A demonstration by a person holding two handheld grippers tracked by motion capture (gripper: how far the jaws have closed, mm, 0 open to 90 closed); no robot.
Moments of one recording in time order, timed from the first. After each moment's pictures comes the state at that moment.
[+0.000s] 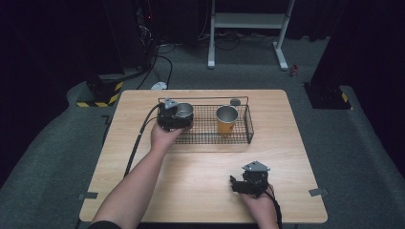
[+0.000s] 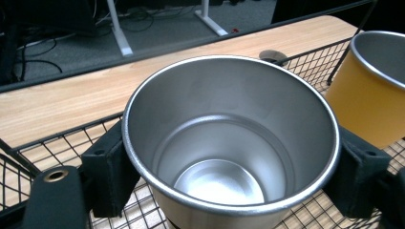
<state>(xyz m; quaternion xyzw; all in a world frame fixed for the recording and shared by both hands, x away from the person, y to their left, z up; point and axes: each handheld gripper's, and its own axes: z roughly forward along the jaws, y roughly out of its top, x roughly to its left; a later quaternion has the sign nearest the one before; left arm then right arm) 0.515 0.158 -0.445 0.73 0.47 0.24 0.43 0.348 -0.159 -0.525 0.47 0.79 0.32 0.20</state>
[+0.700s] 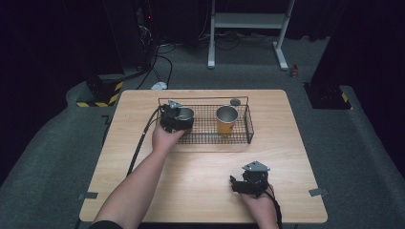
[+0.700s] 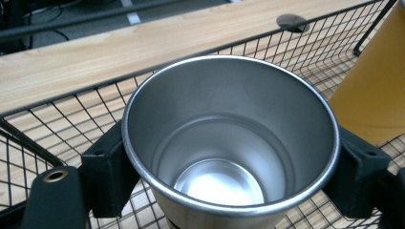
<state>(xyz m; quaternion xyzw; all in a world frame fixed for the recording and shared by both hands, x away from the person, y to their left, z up) 0.521 0.150 -0.455 0.75 0.49 0.22 0.37 0.348 -0.159 -0.525 0.48 0.79 0.32 0.20</state>
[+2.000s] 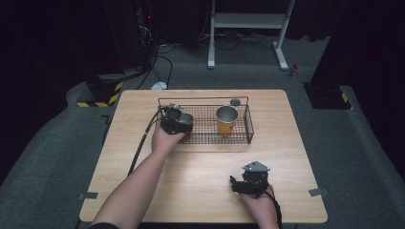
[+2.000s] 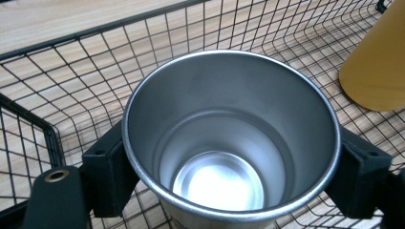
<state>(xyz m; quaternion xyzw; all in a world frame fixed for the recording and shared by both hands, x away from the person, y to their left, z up) 0.523 0.149 -0.462 0.78 0.51 0.19 0.31 0.348 -0.159 -0.525 0.47 0.80 0.32 0.20</state>
